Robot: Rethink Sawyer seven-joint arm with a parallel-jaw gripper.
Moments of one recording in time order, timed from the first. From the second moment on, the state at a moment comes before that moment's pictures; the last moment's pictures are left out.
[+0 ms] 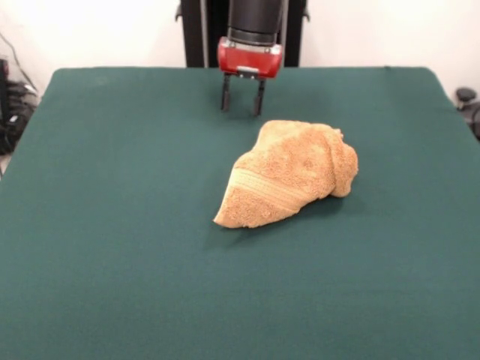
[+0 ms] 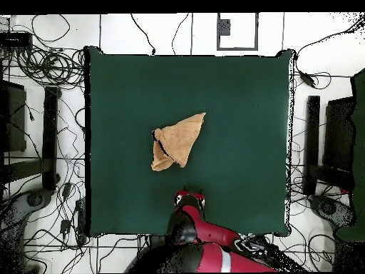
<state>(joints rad) -0.29 -0.44 -0.08 2.19 -0.12 -0.49 1.67</state>
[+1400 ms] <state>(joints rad) -0.74 -0.66 0.14 2.11 -0.48 -0.38 1.67</state>
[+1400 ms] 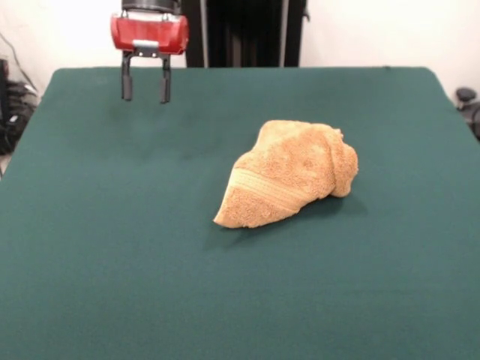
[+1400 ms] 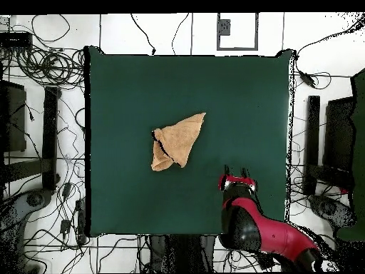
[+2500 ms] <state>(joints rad) -0.64 -0.50 0.12 2.11 -0.51 -0.59 1.67</state>
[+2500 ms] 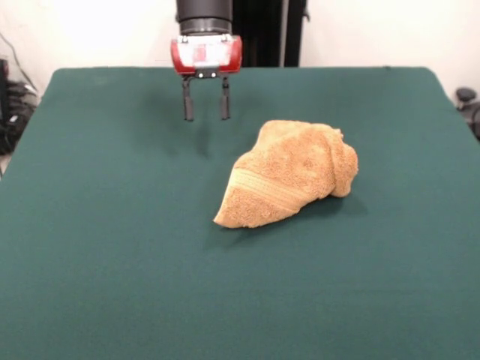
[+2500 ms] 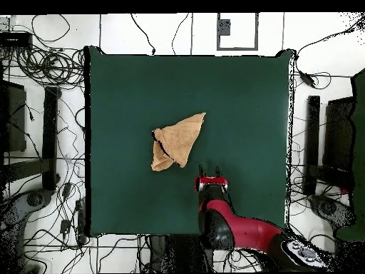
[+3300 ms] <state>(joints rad) -0.80 -0.59 0.11 2.25 -0.56 -0.59 1.67</state>
